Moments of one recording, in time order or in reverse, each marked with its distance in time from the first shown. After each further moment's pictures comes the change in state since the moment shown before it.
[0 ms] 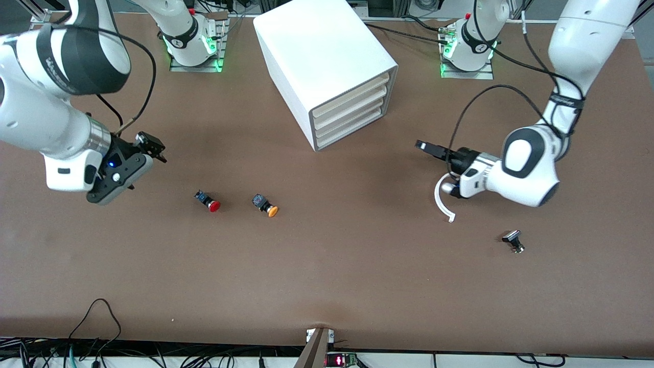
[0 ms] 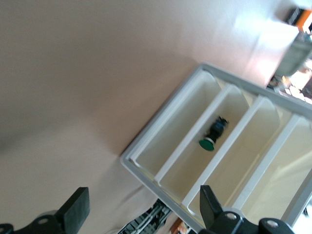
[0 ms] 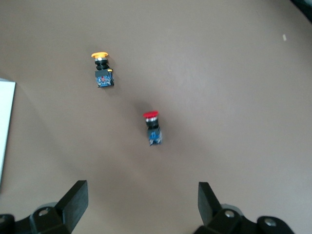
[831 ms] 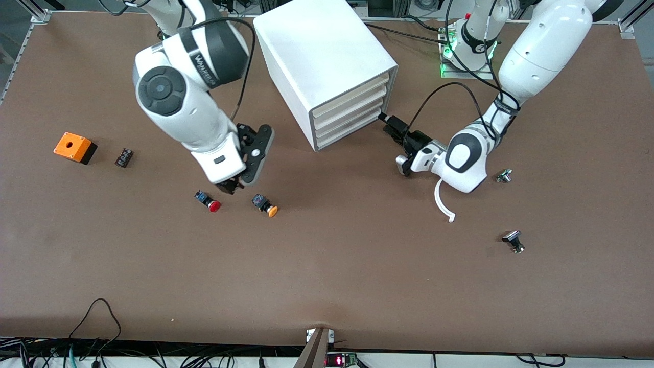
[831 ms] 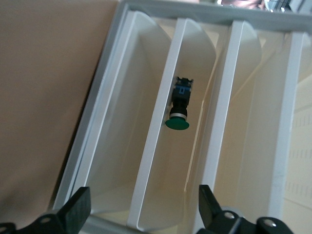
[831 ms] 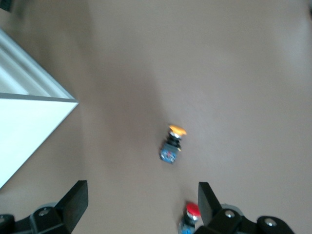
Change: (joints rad) left arm -0.133 0.161 -0.004 -0.128 -0.273 0.000 0.532; right arm 0.309 0.101 0.023 0.072 0.043 0.082 -0.169
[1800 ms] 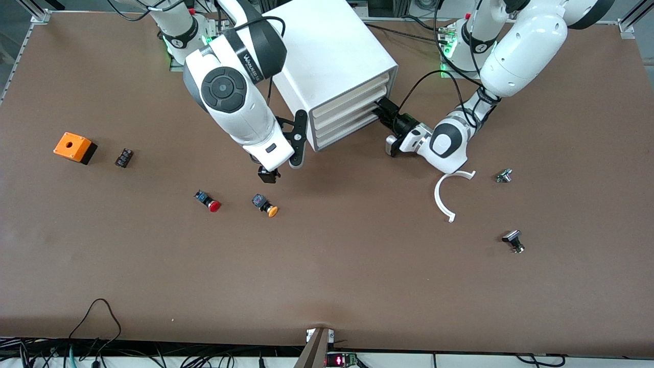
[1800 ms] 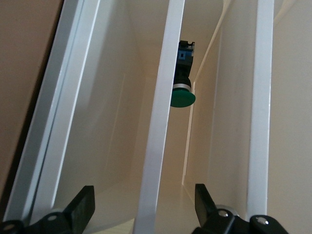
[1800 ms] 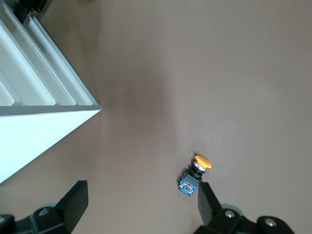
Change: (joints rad) left arm -0.054 0.024 0.001 -0.133 -0.112 0.011 0.178; right arm 0.068 0.056 0.025 0.004 -0.015 0.014 -0.064
